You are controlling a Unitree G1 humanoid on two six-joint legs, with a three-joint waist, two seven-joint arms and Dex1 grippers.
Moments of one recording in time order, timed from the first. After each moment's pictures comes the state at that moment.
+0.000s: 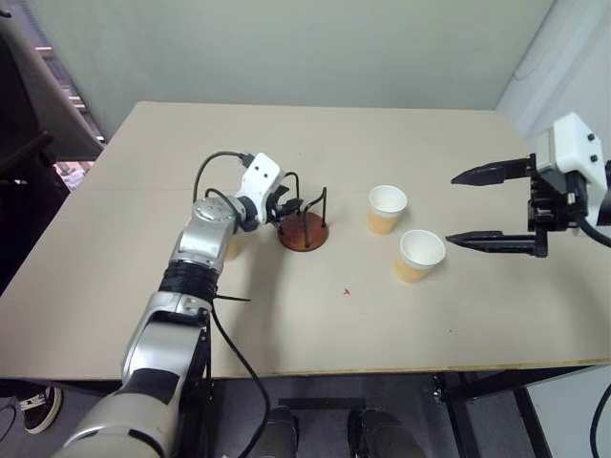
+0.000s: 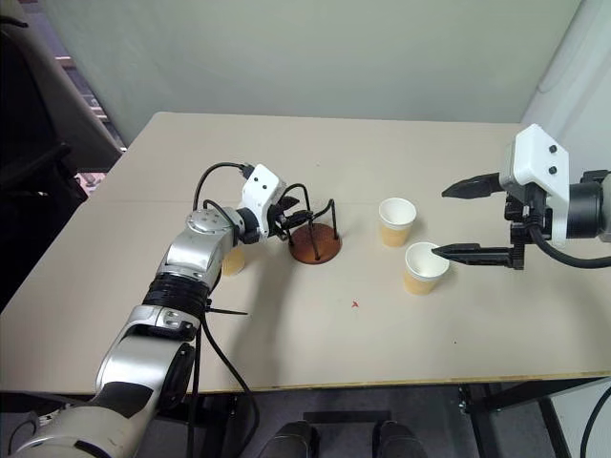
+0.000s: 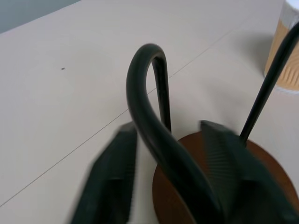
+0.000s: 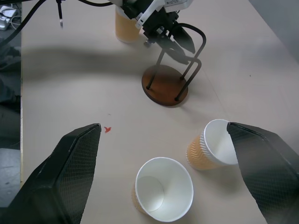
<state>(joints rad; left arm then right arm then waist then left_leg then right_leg) -0.92 0.39 -0.06 0.63 -0.07 0.30 -0.69 -0.63 -1.14 -0.14 -0.32 0.58 0.69 1.26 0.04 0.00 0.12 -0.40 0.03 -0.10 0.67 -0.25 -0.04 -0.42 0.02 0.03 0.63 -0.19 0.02</state>
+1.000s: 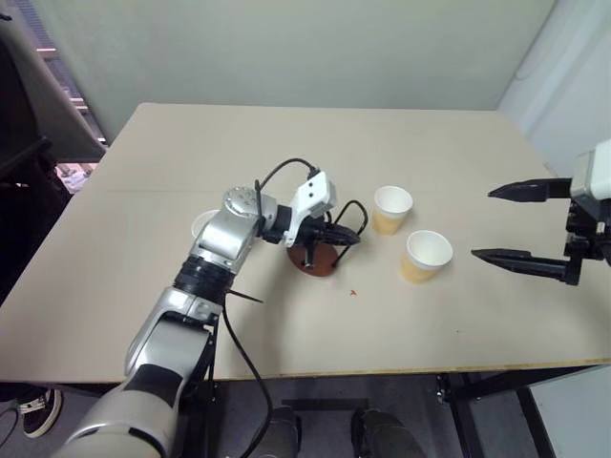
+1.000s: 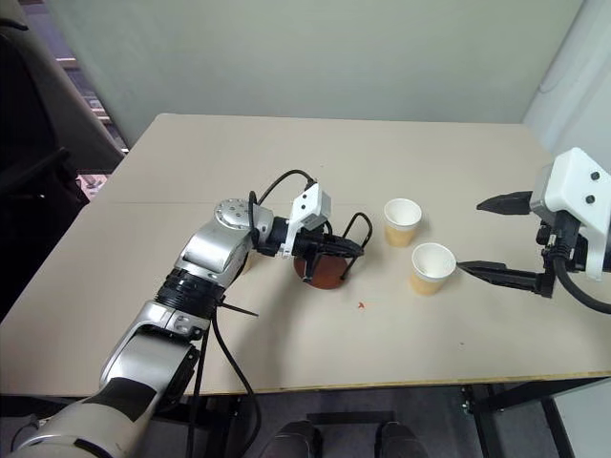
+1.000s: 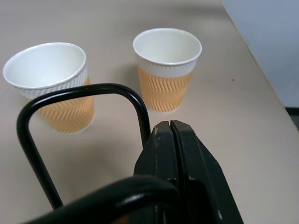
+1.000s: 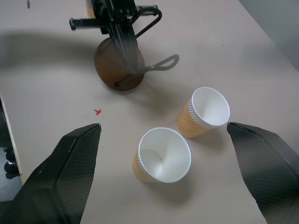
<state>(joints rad) -0.93 0.41 -0.24 0.40 -0.25 0.39 -1.31 -0.32 -1.22 -0.47 -0.54 0.65 0.83 1.13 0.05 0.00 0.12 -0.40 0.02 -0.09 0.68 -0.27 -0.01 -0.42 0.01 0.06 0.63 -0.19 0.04</state>
